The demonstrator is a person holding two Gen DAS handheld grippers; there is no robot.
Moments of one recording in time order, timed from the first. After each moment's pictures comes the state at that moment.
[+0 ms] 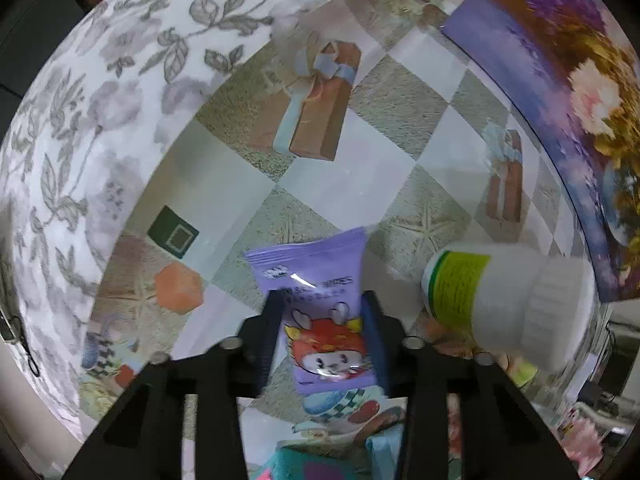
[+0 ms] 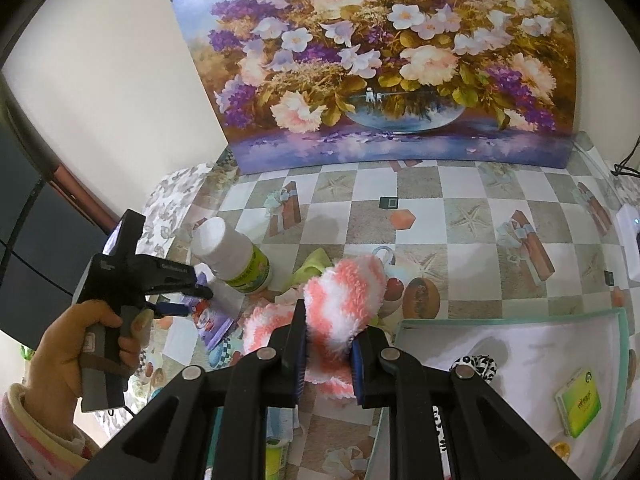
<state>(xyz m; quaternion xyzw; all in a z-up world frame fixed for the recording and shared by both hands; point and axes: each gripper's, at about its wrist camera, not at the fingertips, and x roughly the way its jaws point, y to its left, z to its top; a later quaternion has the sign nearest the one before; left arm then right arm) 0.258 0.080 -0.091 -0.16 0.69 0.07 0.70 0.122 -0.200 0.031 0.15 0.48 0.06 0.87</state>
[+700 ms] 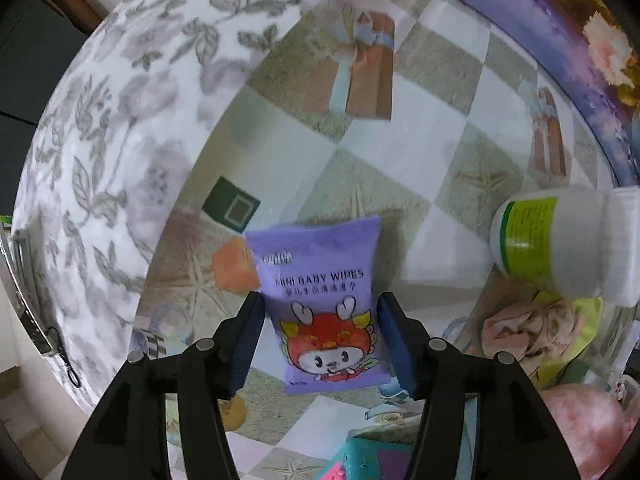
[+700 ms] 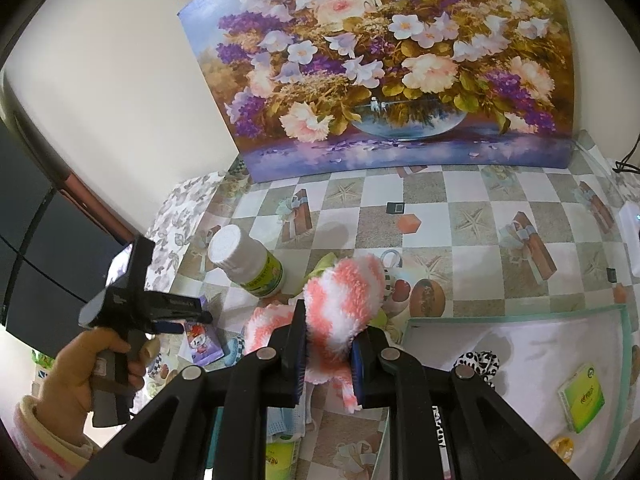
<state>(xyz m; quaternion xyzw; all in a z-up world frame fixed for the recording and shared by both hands) 0.230 0.096 -0.111 -0.08 0.71 0.09 0.69 0.115 -0.205 0.040 0.17 0.47 0.07 0.87</state>
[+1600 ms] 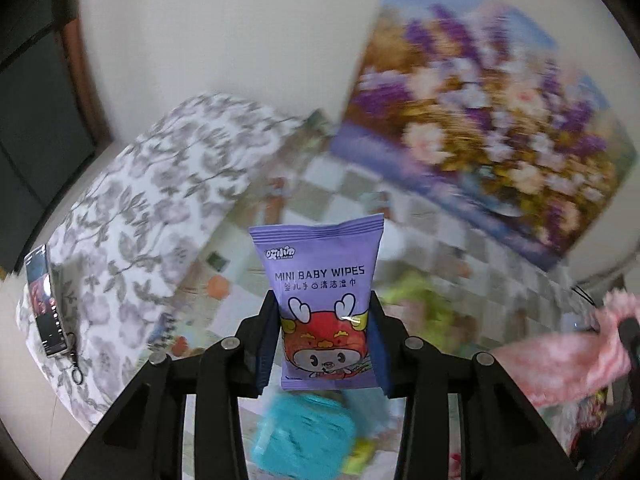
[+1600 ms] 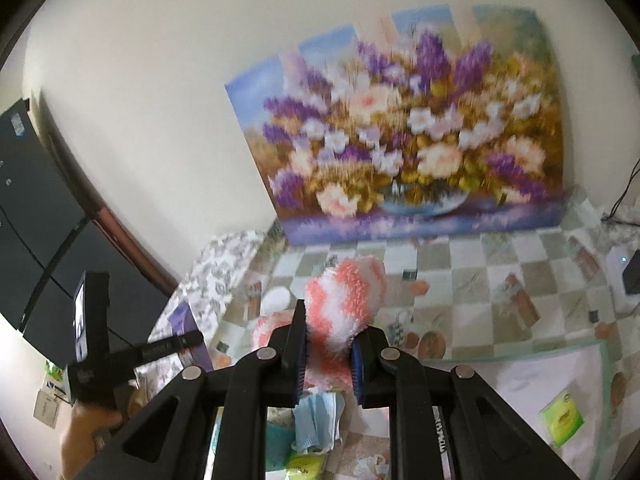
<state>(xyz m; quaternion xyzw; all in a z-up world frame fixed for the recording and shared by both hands) 0.128 0.033 0.072 -0.09 0.49 0.00 0.87 0.071 -0.222 0.136 0.17 0.35 0.09 0.92</state>
